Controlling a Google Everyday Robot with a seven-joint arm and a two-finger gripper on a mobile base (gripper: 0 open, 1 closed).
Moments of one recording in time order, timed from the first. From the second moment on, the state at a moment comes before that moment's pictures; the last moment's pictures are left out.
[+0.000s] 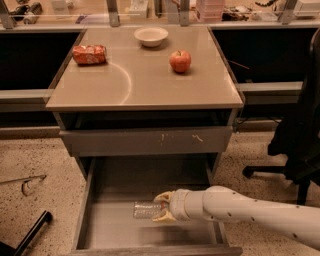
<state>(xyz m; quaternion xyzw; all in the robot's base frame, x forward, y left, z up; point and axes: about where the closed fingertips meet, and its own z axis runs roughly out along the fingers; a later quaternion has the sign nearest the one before) 0.475 0.003 0.485 -0.61 0.67 0.18 0.39</state>
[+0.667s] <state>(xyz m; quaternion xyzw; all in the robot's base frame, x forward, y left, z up) 0.460 0.000 0.623 -0.60 0.64 0.10 0.47</state>
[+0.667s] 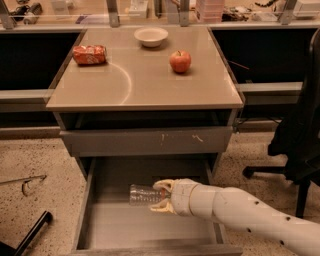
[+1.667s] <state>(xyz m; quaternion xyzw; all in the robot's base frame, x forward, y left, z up) 0.477 0.005 0.699 -0.61 0.59 0.08 0.52</state>
